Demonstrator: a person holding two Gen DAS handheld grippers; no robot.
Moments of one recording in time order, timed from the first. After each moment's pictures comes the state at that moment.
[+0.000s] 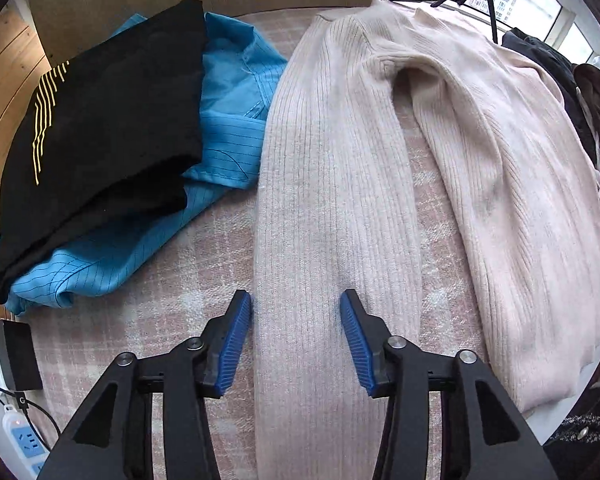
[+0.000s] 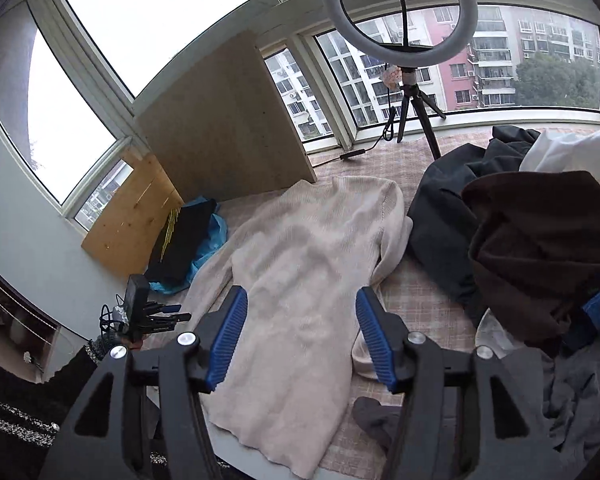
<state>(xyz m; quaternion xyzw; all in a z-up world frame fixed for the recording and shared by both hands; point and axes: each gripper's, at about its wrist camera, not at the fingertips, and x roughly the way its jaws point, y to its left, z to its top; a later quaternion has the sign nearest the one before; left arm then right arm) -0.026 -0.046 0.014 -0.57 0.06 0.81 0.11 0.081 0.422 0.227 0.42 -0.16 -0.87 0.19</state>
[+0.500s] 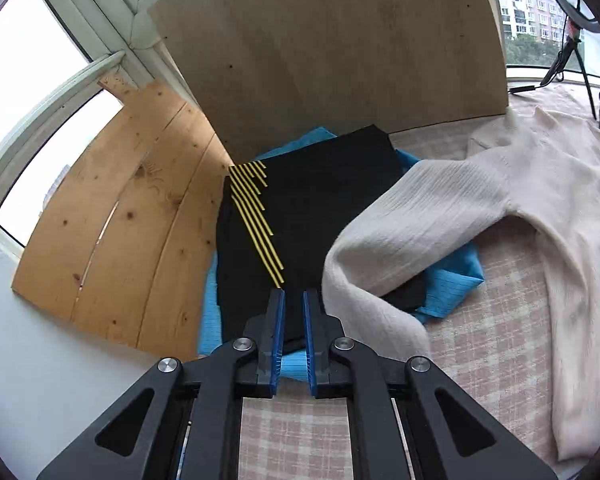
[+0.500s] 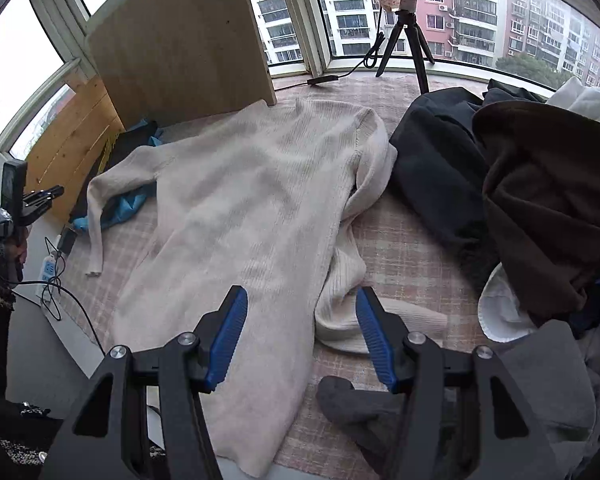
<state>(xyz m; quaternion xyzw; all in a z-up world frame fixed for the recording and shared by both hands) -0.028 -0.089 0.140 -0.45 0.14 0.88 -0.07 0.054 0.375 0.139 0.51 -0.02 -0.85 0.12</state>
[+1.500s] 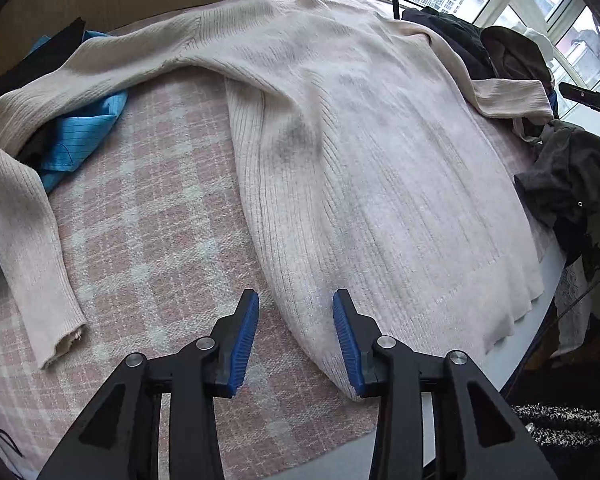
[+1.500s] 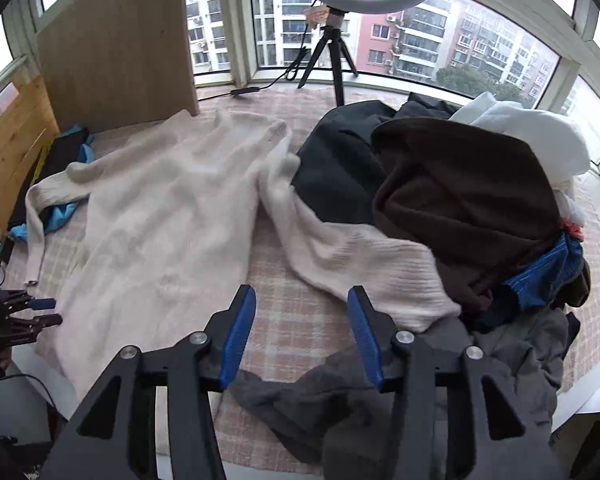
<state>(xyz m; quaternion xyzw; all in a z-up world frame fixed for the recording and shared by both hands) 0.041 0.059 0.021 -0.59 0.03 0.78 0.21 0.068 0.419 0.168 0.52 0.00 -0.85 0.05</state>
